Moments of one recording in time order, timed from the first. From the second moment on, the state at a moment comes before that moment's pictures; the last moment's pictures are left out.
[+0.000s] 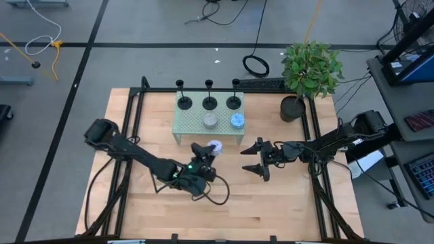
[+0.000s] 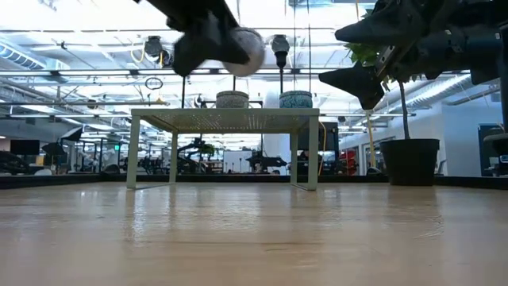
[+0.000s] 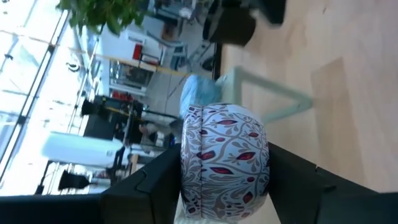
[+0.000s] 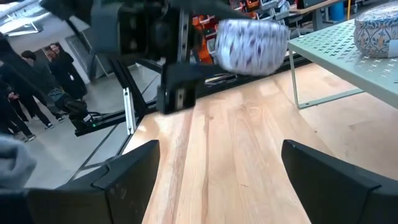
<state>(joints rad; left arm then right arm) -0.44 1.74 1.16 -0.10 -1.16 0.52 0.23 1.33 0.30 0.98 0.13 0.38</state>
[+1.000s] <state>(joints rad) -0.21 1.66 1.16 -0.79 -1.08 -0.02 0.23 1.33 0.30 0.97 0.13 0.38</state>
